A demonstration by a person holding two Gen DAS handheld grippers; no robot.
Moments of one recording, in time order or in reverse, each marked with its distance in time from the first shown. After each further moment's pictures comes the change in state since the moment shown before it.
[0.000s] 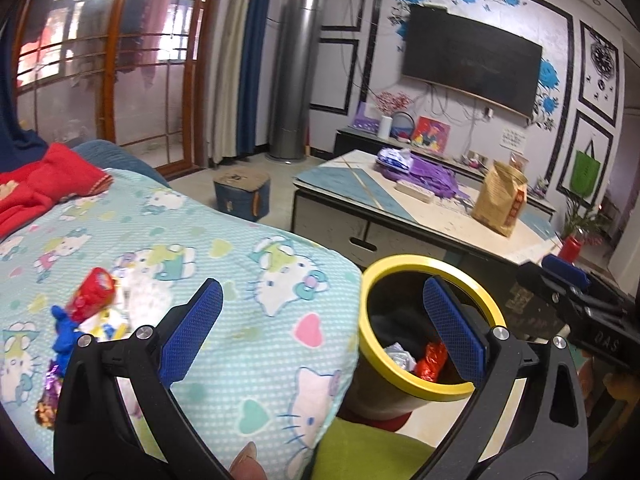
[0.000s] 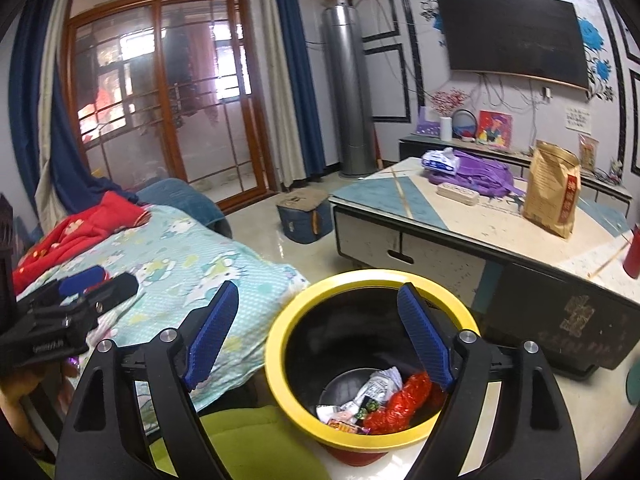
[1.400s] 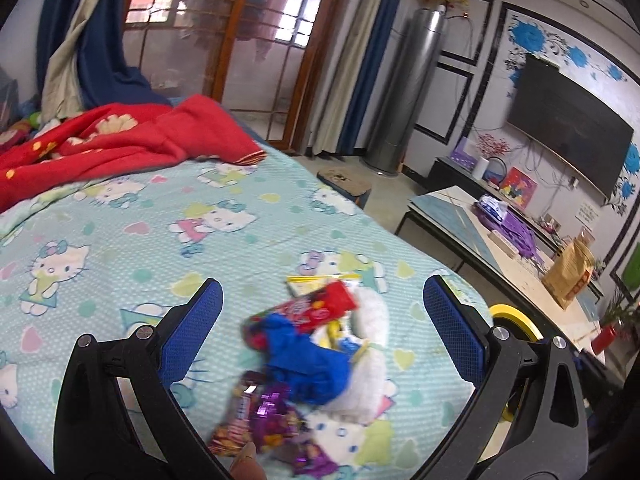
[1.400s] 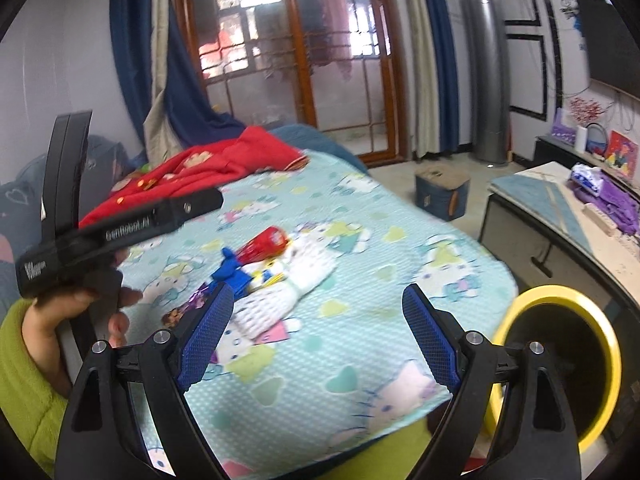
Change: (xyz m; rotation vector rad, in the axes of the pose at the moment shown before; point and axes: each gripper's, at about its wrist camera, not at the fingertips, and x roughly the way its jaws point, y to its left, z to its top) left arm -0.065 0.180 0.008 -0.300 0.004 0.238; right arm 0.045 0.196 0.000 -0.222 0.177 0.412
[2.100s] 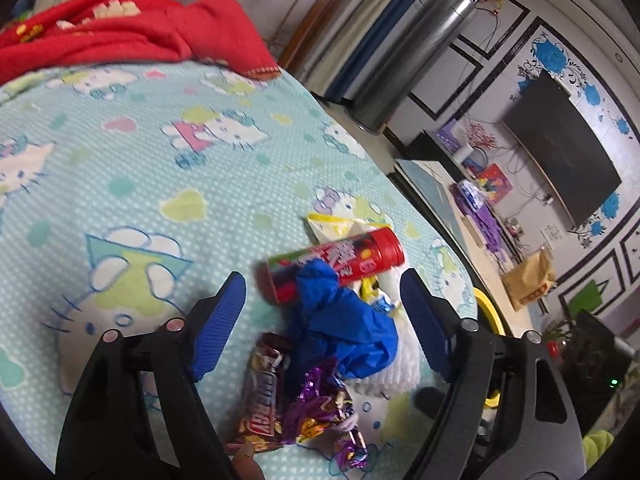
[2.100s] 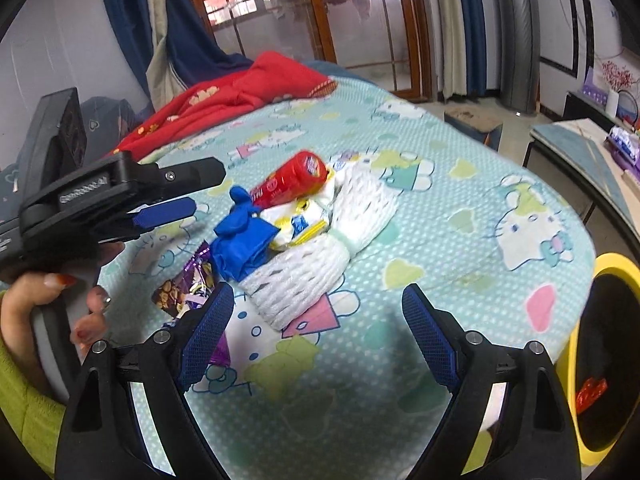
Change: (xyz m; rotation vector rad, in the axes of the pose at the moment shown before) left arm 0.043 0.059 -0.024 -0.208 0.227 -0.184; right arm 0.083 0.020 -0.014 0.037 0.224 0.066
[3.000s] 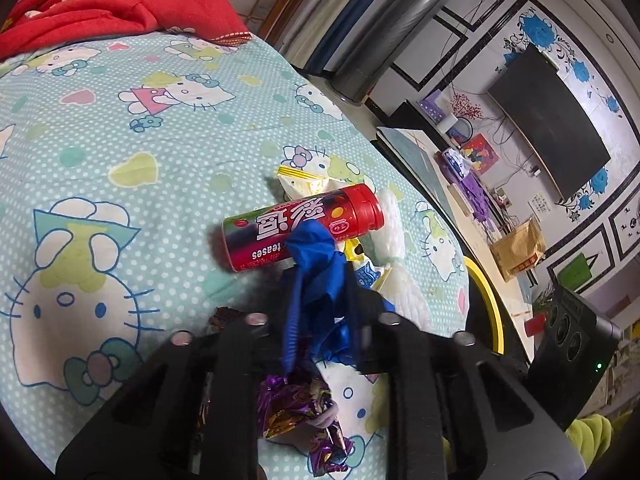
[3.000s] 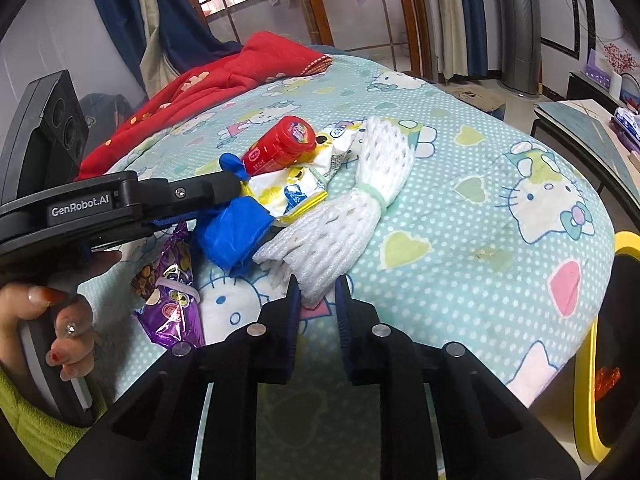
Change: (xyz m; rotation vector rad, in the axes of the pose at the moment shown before) left arm 0.021 -0.015 -0.015 0.047 0.090 -0.045; right arm 0.013 -0.015 -0.011 0.033 0.036 0.013
